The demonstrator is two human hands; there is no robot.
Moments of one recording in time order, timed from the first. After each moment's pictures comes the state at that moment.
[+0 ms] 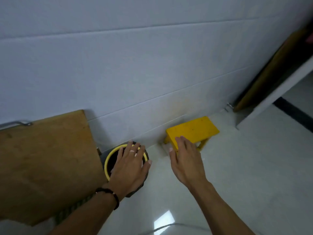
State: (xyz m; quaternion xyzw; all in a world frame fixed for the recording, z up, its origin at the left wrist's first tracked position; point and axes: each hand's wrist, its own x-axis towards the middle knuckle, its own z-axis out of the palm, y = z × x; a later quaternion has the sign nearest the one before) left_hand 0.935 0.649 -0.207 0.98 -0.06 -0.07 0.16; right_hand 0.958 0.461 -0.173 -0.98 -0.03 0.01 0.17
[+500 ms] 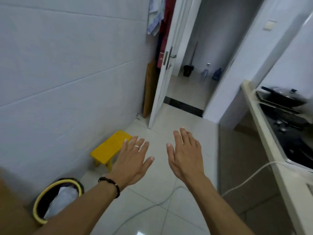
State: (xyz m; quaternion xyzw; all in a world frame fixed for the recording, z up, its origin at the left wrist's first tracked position) left_hand 0.786 0.444 0.050 0.89 -0.42 0.03 0.16; right_hand 0.685 0.294 0.106 -0.97 0.23 -0.12 0.03
